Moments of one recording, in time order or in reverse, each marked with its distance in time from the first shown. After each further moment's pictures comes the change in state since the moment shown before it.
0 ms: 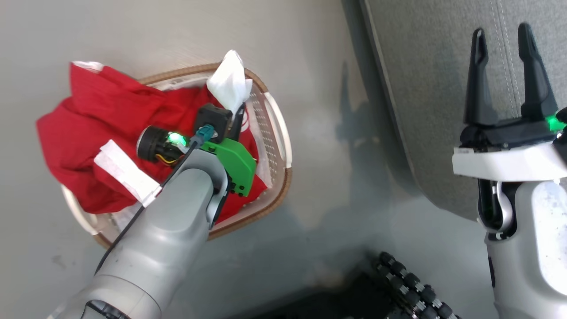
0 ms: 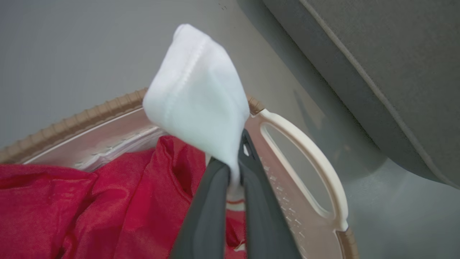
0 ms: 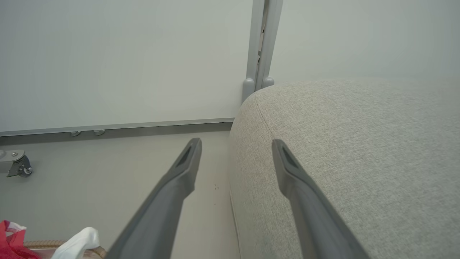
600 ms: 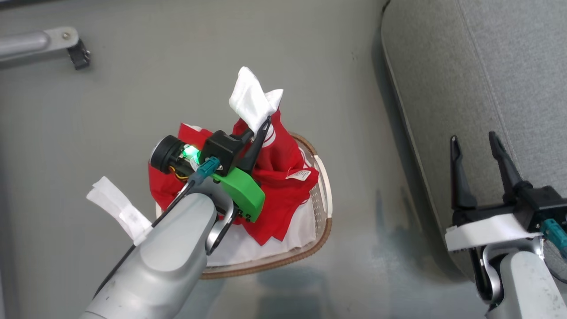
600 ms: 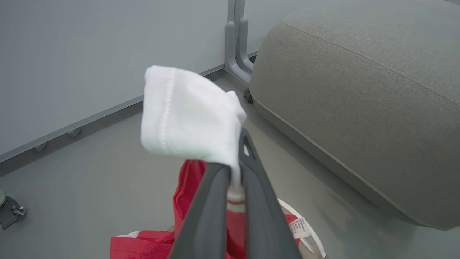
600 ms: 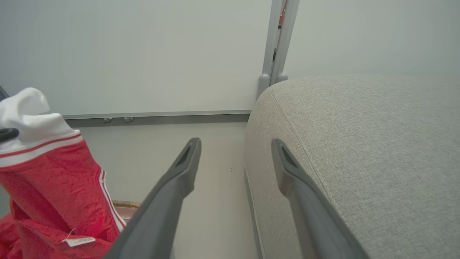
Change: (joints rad) left arm 0.189 0.084 0.085 -0.383 0.146 -0.066 -0.002; right arm 0.245 0.001 -0.035 0.134 -0.115 0.000 0.000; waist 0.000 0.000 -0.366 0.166
